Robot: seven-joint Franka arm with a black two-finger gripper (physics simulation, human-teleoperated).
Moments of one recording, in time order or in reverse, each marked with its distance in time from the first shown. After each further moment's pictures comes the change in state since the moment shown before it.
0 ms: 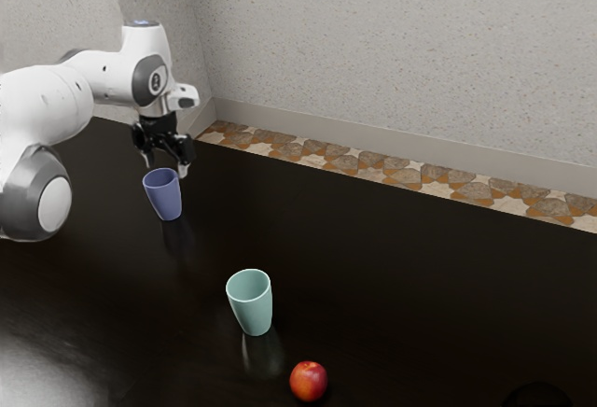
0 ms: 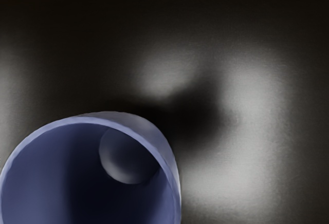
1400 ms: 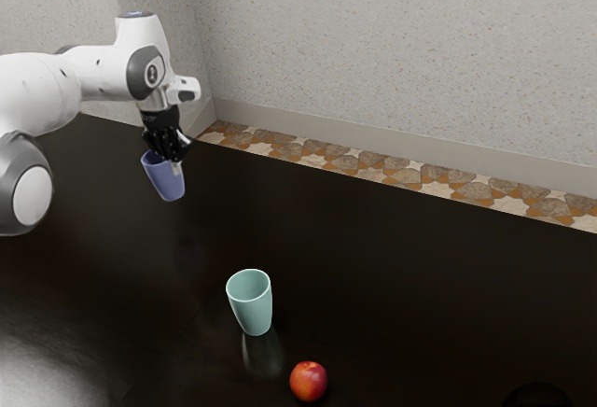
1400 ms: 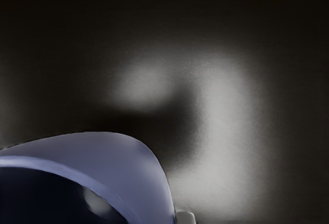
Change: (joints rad) arm -0.042 -0.146 -0.005 -0.162 -0.040 0.038 0.050
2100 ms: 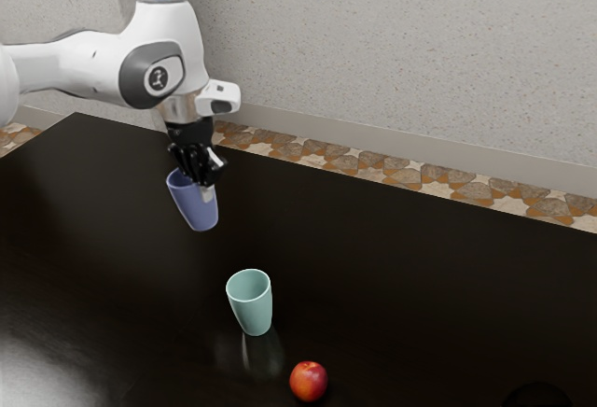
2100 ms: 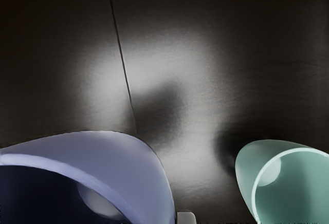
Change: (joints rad) arm -0.333 -0.535 -0.011 -0.545 0.102 0.003 -0.189
